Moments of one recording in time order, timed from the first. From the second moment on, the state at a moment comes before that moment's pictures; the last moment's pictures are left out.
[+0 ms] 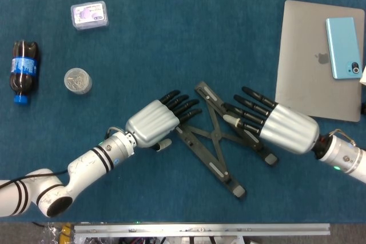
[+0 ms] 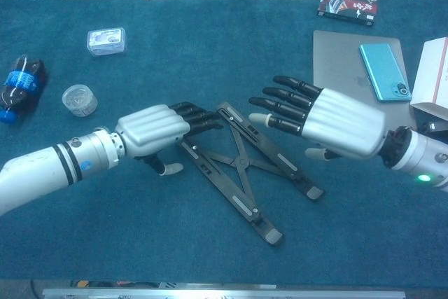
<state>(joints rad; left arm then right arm) -0.72 -1.61 0.04 -1.48 1.52 0.84 0.21 0.55 -1.65 -0.14 -0.95 -2.07 1.46 -0.16</state>
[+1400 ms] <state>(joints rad) -0.73 -1.65 0.04 -1.46 1.45 0.80 0.18 0.56 -1.97 -0.18 -0.50 -1.99 1.55 -0.08</state>
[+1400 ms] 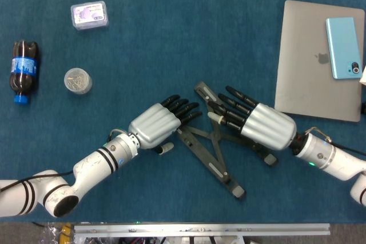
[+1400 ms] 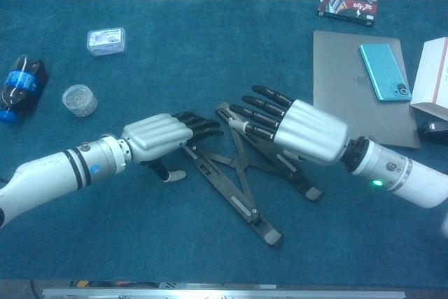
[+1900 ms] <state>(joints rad) -0.73 -1.64 0.05 -1.46 1.45 0.80 0.15 0.59 -2.01 -0.19 -0.51 -1.98 1.55 -0.08</state>
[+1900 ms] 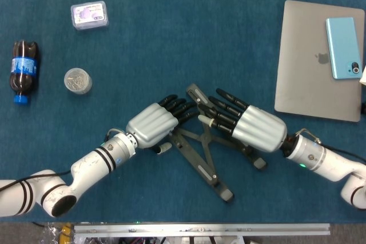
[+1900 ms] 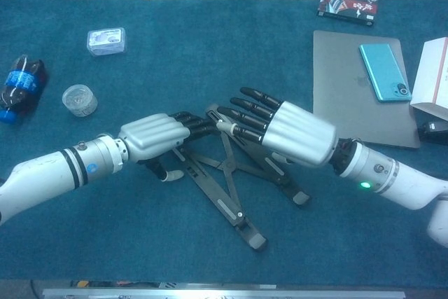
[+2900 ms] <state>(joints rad) -0.74 -1.62 0.05 -1.46 1.46 0.77 -0.06 0.60 -2.09 -0.19 -0.44 -1.94 1.57 -0.01</state>
